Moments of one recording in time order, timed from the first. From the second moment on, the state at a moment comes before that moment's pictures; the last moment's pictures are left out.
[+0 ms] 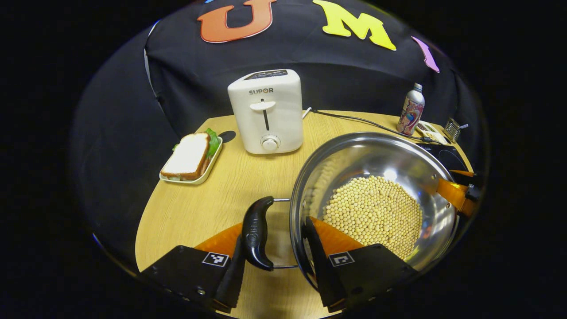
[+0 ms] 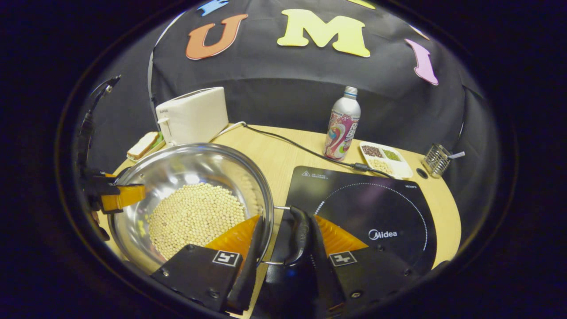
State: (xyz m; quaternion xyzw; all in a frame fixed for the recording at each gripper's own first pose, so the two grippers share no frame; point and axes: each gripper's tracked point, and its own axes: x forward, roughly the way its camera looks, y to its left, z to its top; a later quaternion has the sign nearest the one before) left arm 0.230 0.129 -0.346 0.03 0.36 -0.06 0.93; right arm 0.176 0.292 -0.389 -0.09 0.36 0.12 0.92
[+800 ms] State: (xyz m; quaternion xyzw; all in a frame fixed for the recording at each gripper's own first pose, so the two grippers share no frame) left arm 0.232 0.124 -0.363 0.02 0.35 -0.07 0.93; right arm 0.188 0.291 -0.390 -0.10 0.35 0.14 0.92
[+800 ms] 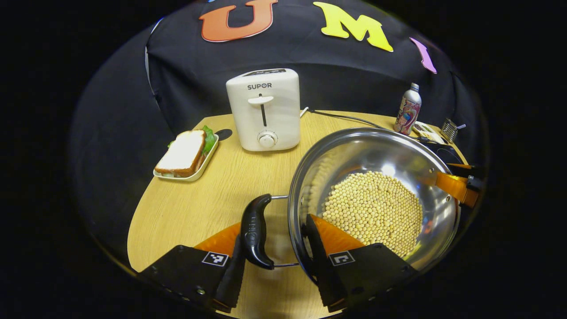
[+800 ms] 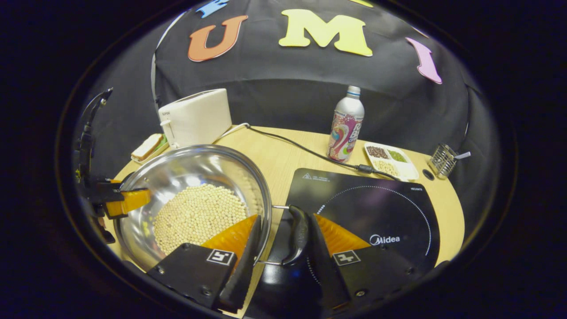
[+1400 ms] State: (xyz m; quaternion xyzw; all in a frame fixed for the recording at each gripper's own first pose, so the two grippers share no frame) left arm 0.230 0.122 -0.355 0.00 0.35 -0.05 0.94; right arm 0.183 0.289 -0.385 -0.07 0.37 0.15 0.91
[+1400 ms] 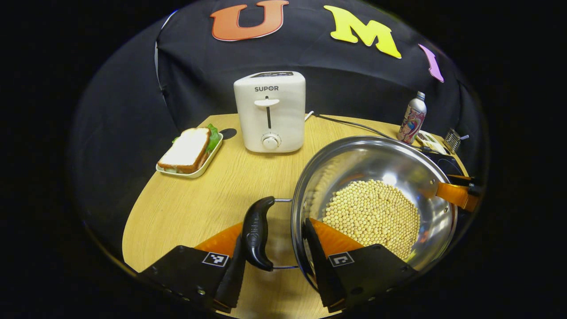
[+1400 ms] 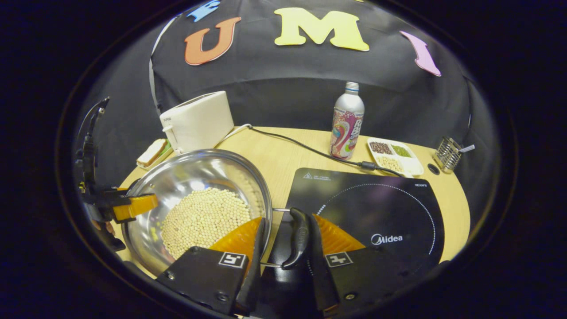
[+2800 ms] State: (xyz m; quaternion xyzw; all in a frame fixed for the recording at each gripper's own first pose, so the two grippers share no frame) left arm 0.216 -0.091 -0.170 0.03 0.28 -0.12 0.95; right arm 0.201 0.080 -0.193 -0.03 0.32 0.11 0.94
